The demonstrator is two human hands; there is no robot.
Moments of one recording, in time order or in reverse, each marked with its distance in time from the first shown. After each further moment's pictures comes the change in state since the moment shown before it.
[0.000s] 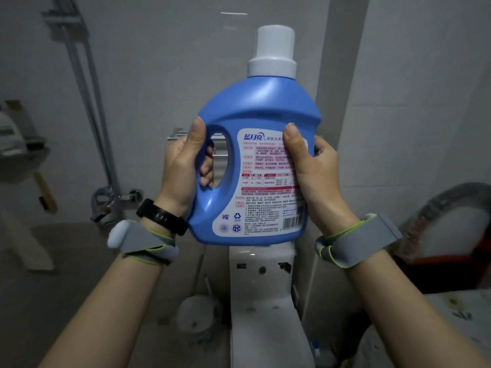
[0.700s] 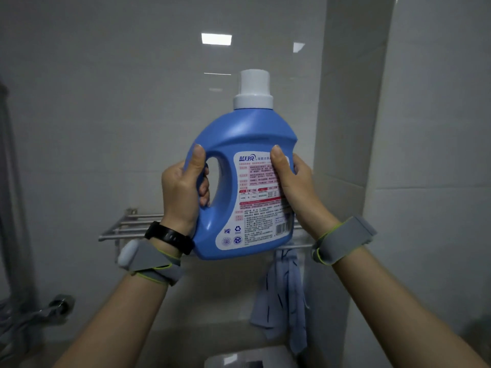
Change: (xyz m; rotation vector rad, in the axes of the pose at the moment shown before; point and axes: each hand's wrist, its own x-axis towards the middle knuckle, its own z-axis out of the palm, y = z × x) left_hand 0.312 -0.110 0.050 0.029 0.117 0.234; right_hand 0.325 0.122 0.011 -0.113 -0.153 -0.071
